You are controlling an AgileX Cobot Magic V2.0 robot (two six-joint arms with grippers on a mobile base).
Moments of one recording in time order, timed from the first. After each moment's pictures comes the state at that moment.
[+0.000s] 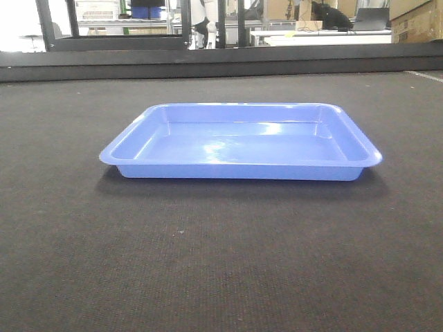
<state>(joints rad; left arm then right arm) -0.02 -0.01 0.03 -0.04 0.10 -0.07 0.04 -0.01 0.03 0.05 0.15 0.12</state>
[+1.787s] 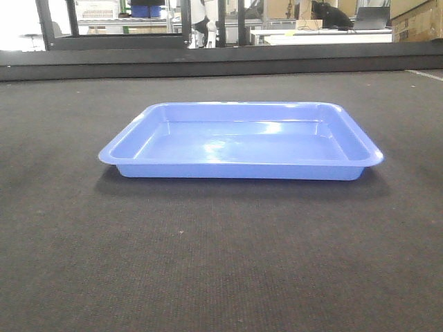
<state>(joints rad) -0.32 1.17 -1.14 0.10 0.64 -0.07 0.04 0.92 -1.00 0.05 0.49 0.12</state>
